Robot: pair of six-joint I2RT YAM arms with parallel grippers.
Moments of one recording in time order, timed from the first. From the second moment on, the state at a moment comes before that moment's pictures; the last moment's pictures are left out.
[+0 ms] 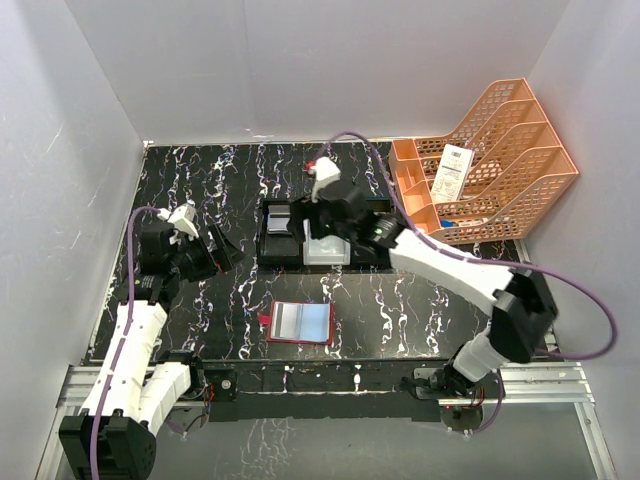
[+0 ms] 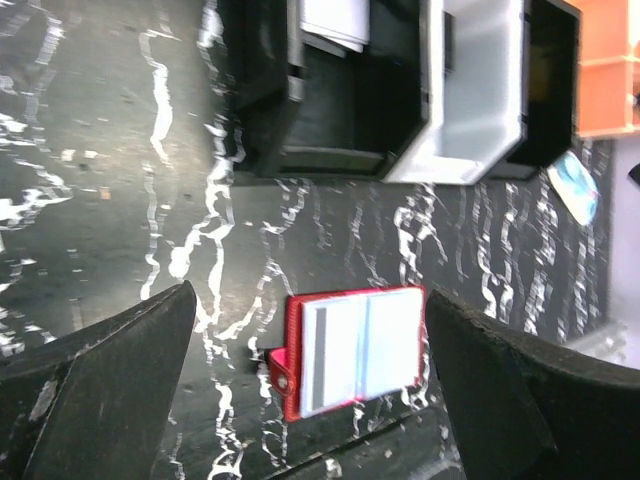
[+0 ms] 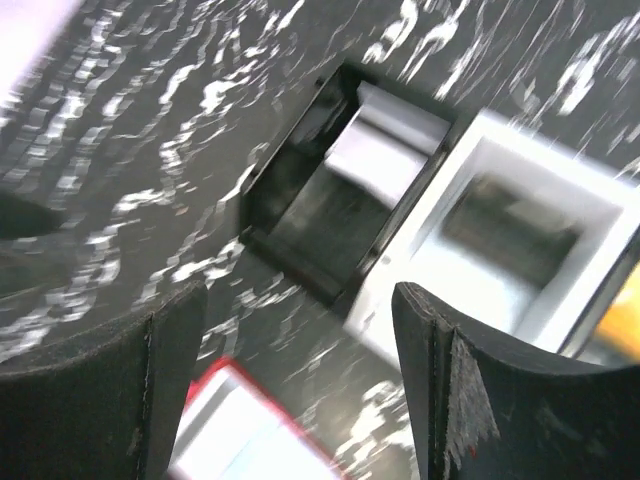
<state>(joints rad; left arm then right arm) -0.02 0.83 0.70 -0.56 0.36 -0.43 0.84 1.59 1.31 -0.17 0.13 0.18</state>
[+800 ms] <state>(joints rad) -0.36 0.97 0.63 -0.52 0.54 -0.61 1.02 1.52 0.71 0.15 -0.15 1.20</state>
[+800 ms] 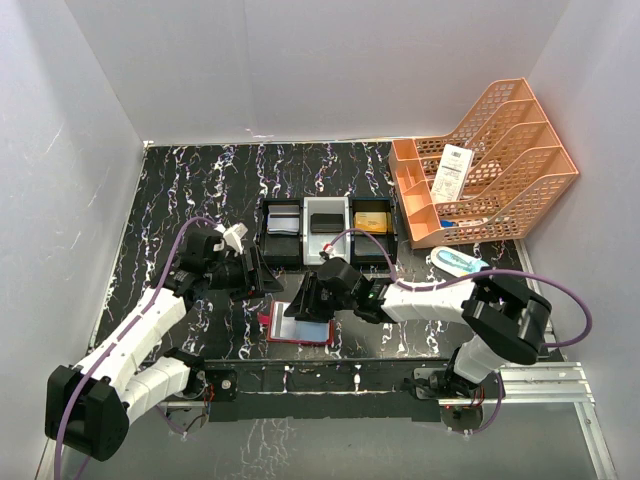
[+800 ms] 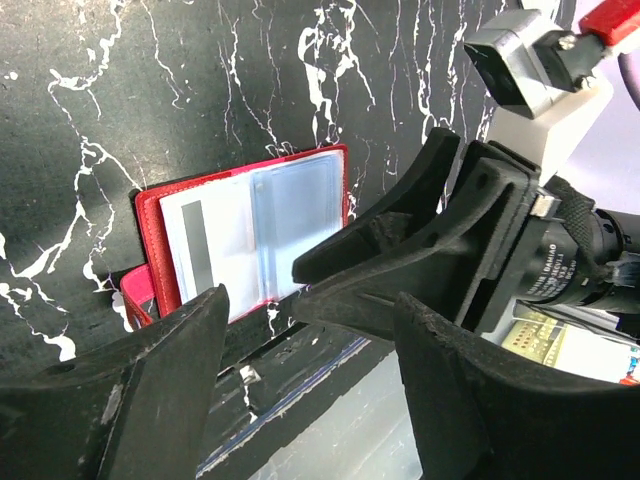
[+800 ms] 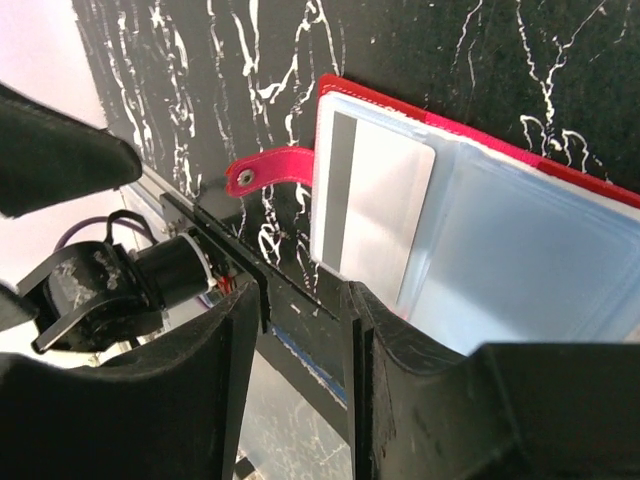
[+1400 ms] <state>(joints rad) -0.42 1.02 0.58 -0.48 0.54 -0.67 1.04 1.66 0.75 0.10 -0.10 1.23</state>
